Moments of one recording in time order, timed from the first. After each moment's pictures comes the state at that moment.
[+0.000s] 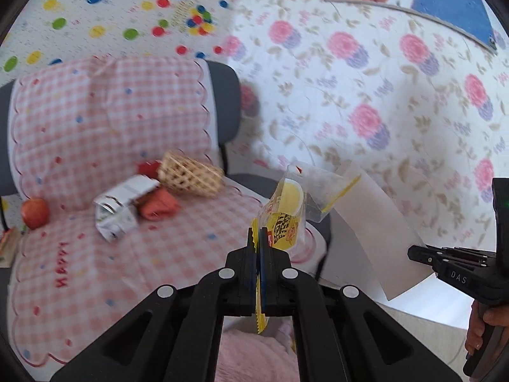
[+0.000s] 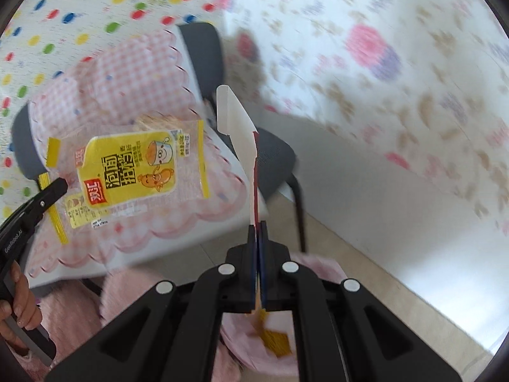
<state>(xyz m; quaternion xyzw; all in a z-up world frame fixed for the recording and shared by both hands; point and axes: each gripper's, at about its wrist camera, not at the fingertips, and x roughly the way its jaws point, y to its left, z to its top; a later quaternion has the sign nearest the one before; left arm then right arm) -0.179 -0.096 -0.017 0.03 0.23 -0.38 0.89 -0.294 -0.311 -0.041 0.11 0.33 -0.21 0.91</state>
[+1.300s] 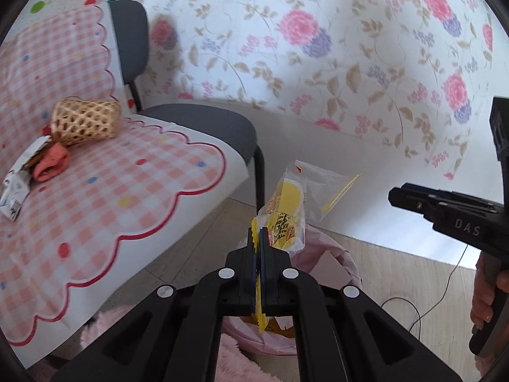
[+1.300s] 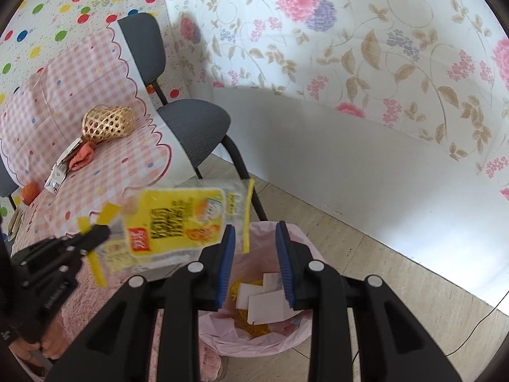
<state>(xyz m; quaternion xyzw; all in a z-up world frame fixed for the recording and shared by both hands) -0.208 -0.211 -0.100 0.13 0.33 -0.48 0.81 -0.326 -0.365 -0.077 0.16 0.33 -0.27 0.89</state>
